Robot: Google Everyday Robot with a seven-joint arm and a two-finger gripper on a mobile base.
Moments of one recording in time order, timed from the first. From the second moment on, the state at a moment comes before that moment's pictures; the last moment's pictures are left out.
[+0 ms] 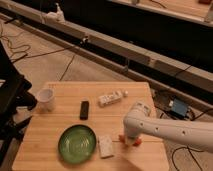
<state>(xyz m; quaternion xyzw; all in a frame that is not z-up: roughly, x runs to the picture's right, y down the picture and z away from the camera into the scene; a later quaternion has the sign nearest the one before) 0.140 0.257 0.777 -0.29 0.04 0.14 0.95</state>
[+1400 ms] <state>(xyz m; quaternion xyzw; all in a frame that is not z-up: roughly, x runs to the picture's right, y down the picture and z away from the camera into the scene) -0.108 0.286 0.622 -0.41 -0.28 -0.08 0.86</state>
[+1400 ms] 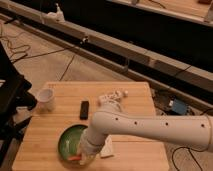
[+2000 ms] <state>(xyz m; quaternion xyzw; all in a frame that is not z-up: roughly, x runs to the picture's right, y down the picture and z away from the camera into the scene) -0.152 0.264 0.697 -0.42 -0.25 -0.06 0.87</state>
